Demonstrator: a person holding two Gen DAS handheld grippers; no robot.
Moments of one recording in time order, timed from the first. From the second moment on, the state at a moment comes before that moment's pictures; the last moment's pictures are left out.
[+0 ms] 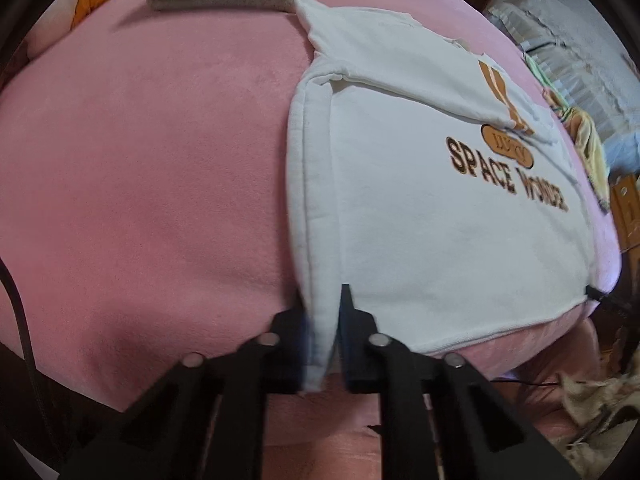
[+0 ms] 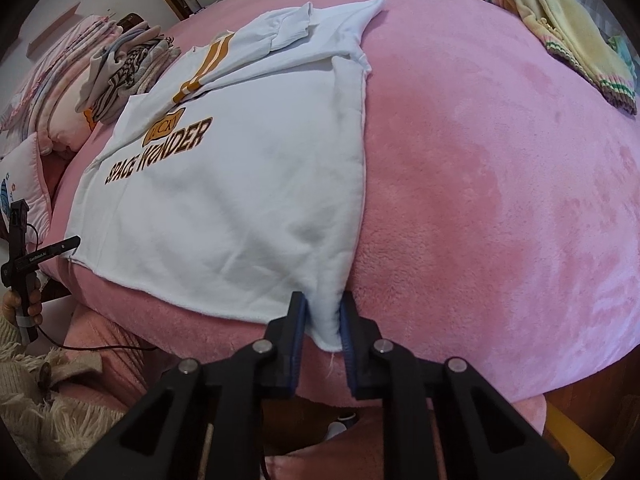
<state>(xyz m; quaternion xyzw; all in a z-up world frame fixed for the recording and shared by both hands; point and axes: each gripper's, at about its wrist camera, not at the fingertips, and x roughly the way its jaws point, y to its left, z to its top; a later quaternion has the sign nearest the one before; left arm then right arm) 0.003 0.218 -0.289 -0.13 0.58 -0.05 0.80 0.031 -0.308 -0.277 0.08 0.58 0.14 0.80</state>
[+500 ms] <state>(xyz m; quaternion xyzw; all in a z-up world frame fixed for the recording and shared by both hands) 0.034 0.236 -0.221 -0.32 0.47 -0.09 0.82 0.059 -0.320 -0.189 0.14 0.47 0.18 0.85</state>
